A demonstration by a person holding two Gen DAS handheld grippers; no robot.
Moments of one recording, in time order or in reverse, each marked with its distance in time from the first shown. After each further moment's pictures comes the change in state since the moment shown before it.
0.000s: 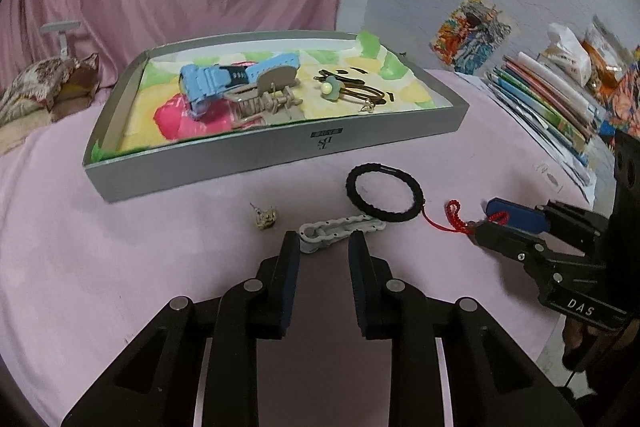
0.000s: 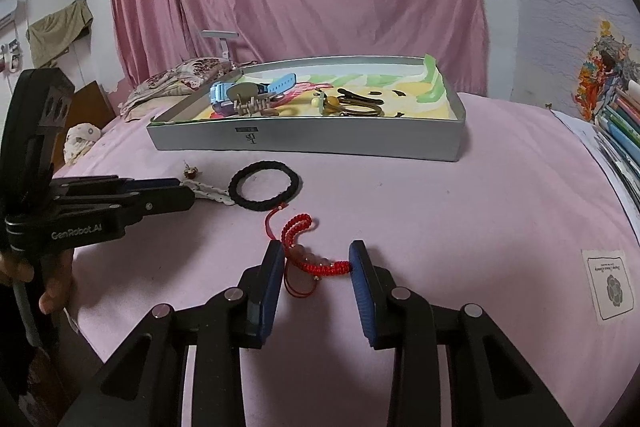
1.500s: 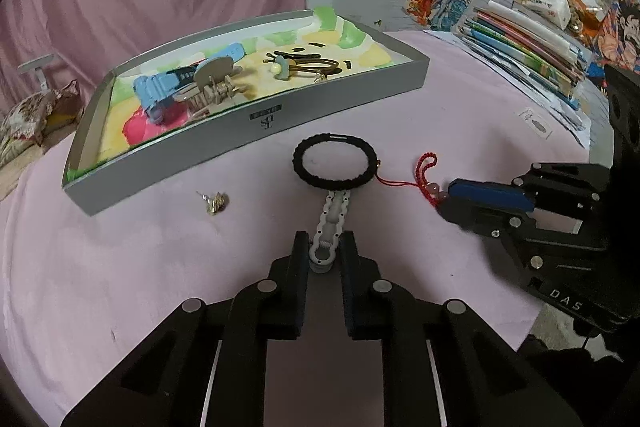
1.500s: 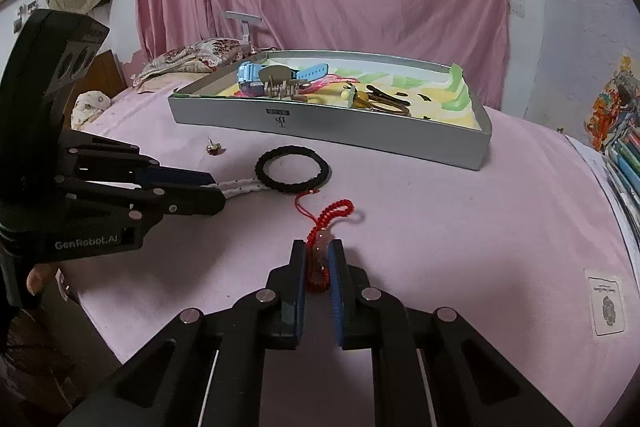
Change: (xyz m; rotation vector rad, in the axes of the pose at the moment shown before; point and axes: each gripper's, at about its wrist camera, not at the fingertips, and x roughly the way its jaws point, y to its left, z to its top) left arm 0.003 -0.041 -0.010 0.134 0.077 0.016; right arm -0.002 0.022 -0.005 -0.114 0.024 0.009
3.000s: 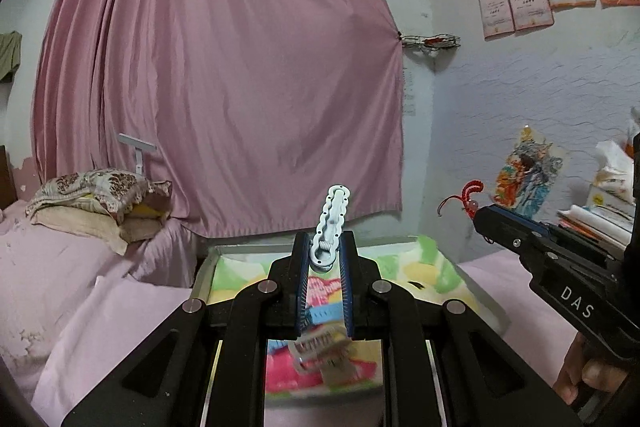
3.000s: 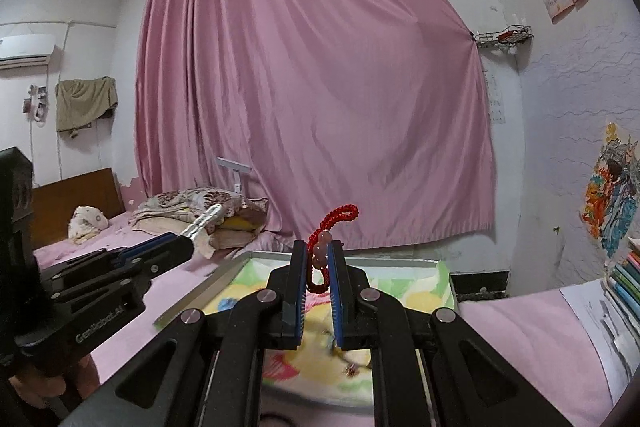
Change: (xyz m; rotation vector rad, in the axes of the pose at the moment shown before) left arm -0.067 0.056 0.102 -0.197 -0.623 0.304; right arm -0.015 -0.036 0.144 0.056 -0.514 -0.036
